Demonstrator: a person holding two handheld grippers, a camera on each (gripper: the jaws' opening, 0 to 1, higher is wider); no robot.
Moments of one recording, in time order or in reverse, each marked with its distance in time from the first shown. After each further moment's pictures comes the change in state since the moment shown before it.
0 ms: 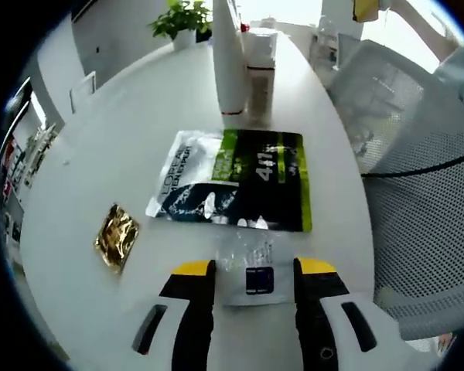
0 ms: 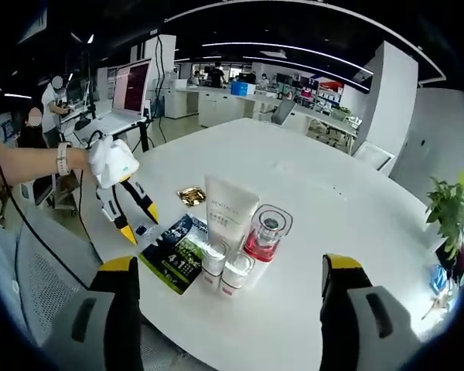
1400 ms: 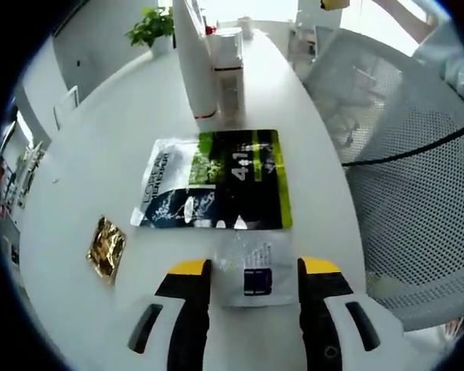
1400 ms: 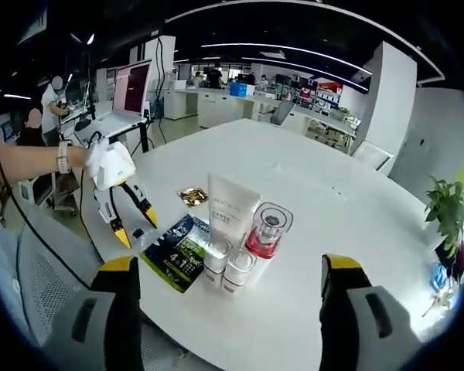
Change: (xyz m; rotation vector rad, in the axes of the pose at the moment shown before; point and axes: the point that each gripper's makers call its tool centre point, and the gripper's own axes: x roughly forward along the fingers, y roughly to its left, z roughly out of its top) left arm 0.002 -0.015 0.000 0.072 -0.005 -0.047; right arm -0.004 0.003 -0.002 0.009 -0.003 -0.007
